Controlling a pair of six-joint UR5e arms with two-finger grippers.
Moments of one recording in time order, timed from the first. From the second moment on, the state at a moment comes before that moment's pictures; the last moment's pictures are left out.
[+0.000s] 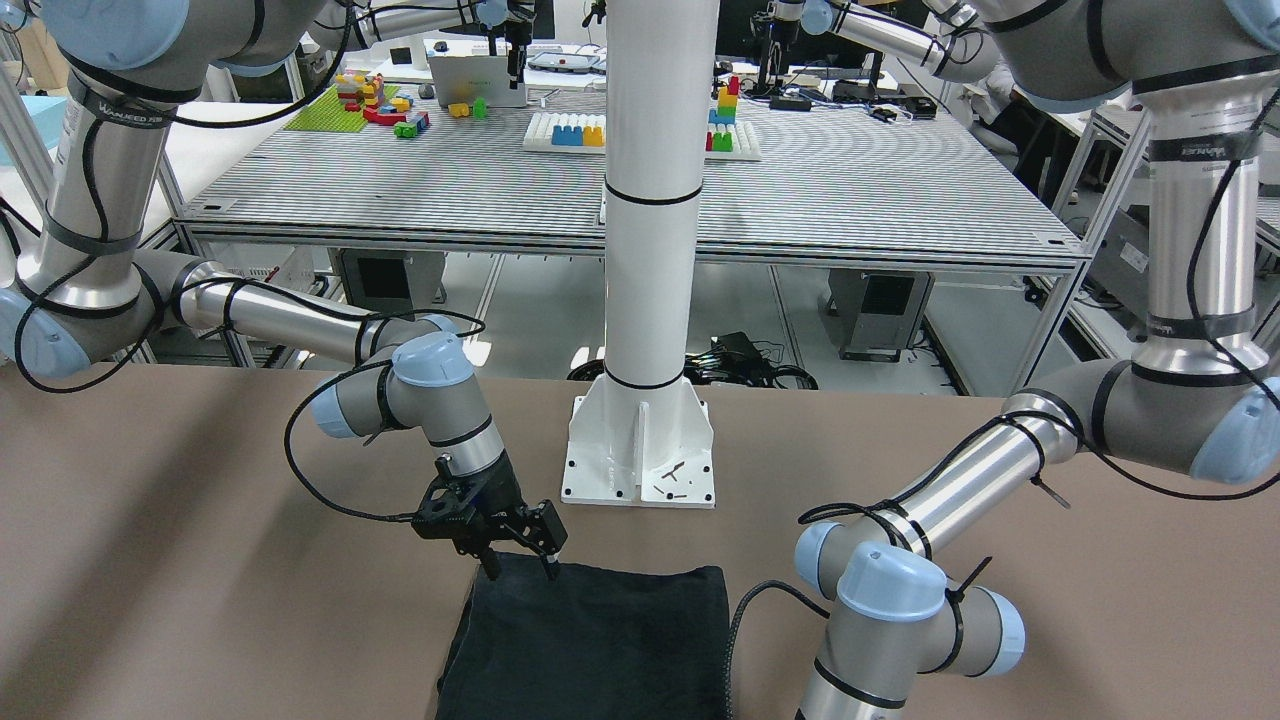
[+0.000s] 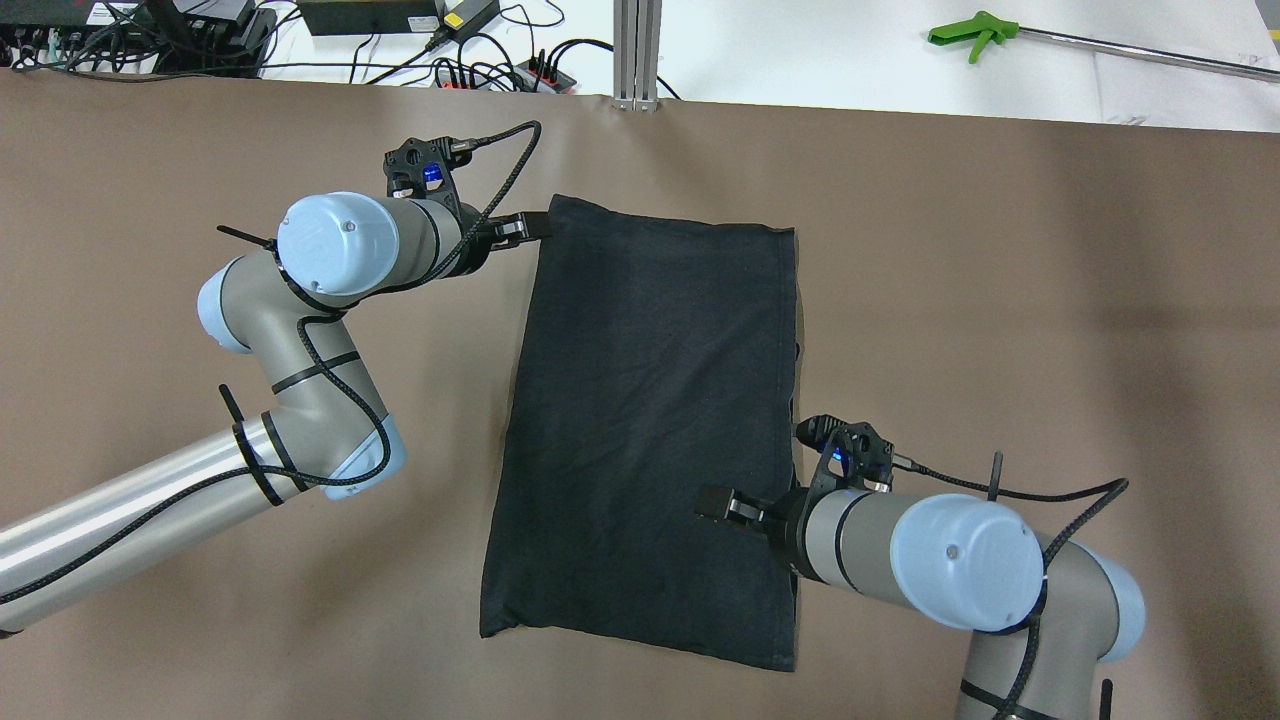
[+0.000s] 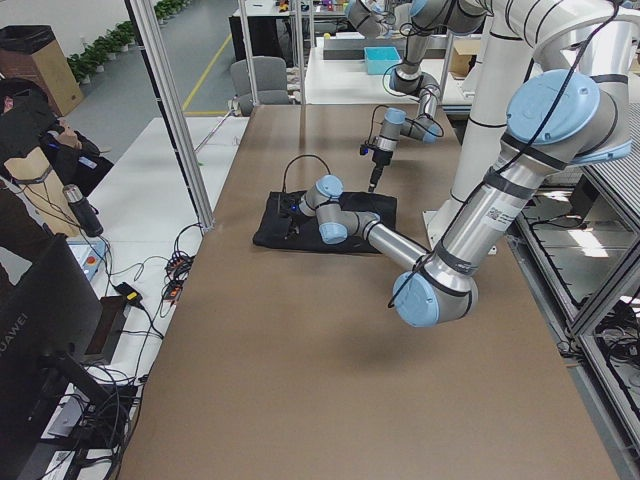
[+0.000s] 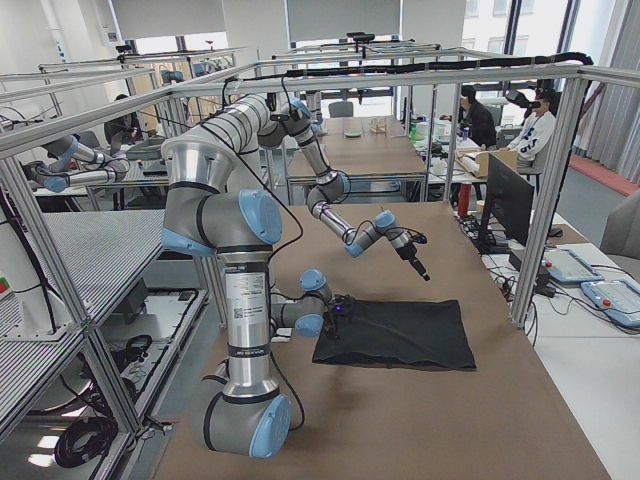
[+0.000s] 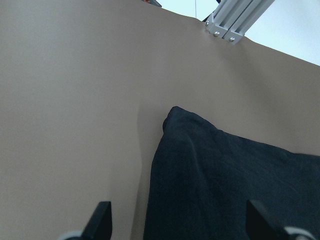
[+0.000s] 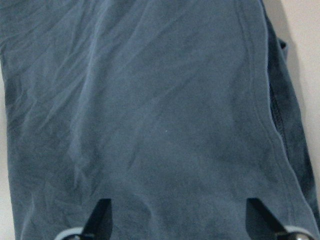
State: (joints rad) left arm -0.74 -2.26 -1.38 -2.29 -1.60 -1.34; right arm 0.31 -1.33 2.00 -1.09 1.55 1.68
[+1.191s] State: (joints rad) left arm -0.73 -2.28 -1.36 -2.28 -1.60 -1.33; right arm 0.26 -1.30 1.79 -0.91 1.52 1.69
